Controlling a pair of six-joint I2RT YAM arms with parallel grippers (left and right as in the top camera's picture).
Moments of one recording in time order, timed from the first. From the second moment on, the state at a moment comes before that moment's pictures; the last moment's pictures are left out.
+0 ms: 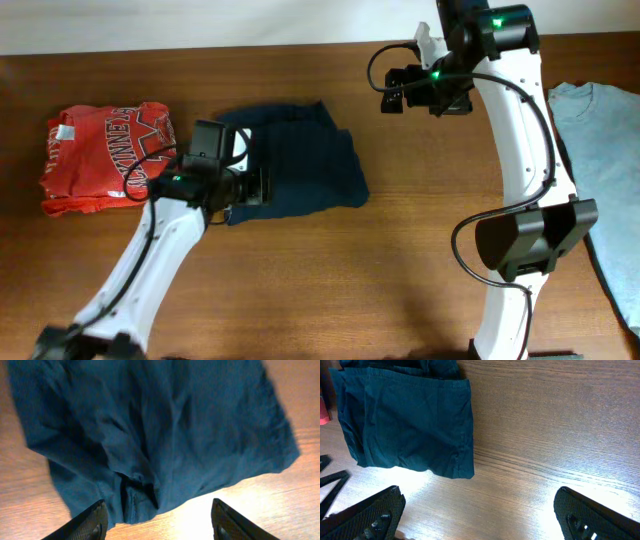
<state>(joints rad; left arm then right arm) -0.24 1.50 1.10 -0.67 0.14 -0.20 0.14 2.15 2.39 -1.57 -0.28 0.09</state>
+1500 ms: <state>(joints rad) -0.07 1.49 1.08 -0.27 0.11 -0.34 0.23 2.30 2.39 -1.00 -0.31 -0.04</state>
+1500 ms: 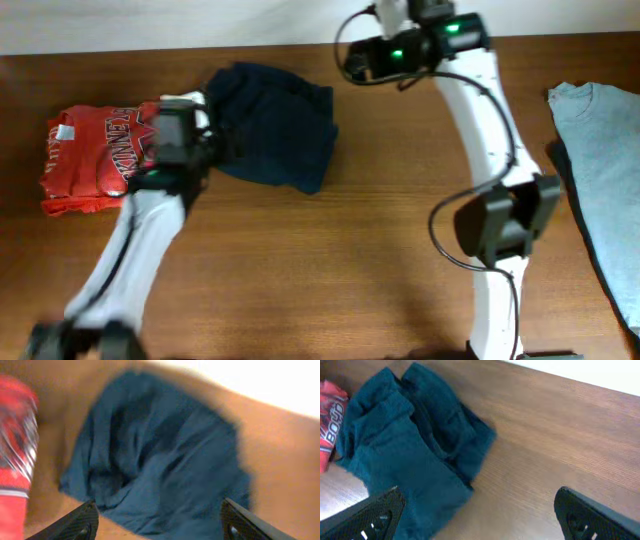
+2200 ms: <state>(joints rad) -0.03 1.22 1.09 -0.50 0.21 -0.36 0.42 2.67 2.40 -0.76 -0.29 -0.01</state>
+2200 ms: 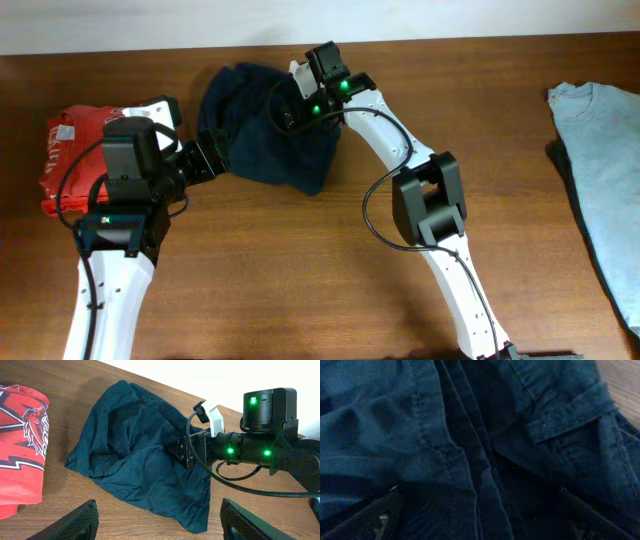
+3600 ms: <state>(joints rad) -0.03 1.55 1.09 -0.61 0.19 -0.36 0.37 2.64 2.57 -1.27 -0.12 -0.05</state>
